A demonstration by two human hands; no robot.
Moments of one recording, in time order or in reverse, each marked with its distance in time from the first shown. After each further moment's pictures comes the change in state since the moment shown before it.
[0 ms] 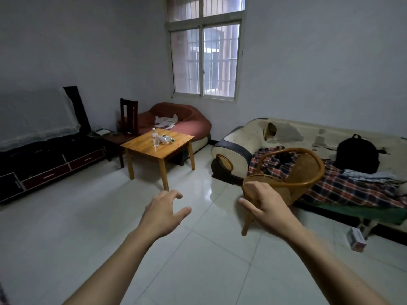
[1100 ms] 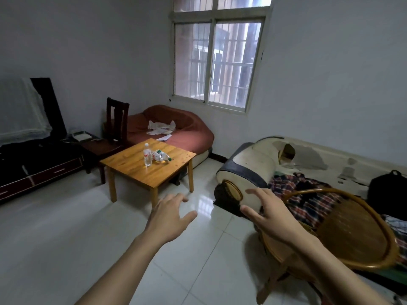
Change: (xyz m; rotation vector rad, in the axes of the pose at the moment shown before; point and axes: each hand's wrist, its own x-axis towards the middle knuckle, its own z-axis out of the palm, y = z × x) left_hand 0.497 -0.156 0.030 -0.098 -0.014 0.029; right_hand 0.496 0.031 0.132 -0.143 -0.080 -0.003
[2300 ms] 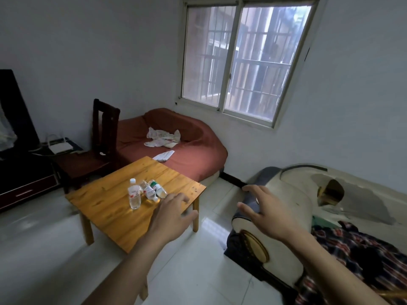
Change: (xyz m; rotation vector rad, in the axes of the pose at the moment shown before) left_hand 0.593 -0.153 0.052 -0.111 0.046 -0.076; right_hand 0.615 0.090 0.111 -0.012 -0.044 -0.025
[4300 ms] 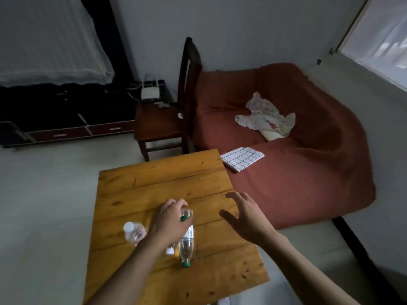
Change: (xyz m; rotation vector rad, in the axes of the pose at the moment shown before) left_hand 0.584 -0.267 0.096 0.090 0.127 -0.831; right_hand 0.780 0.077 0.337 0.153 -0.717 -0.519
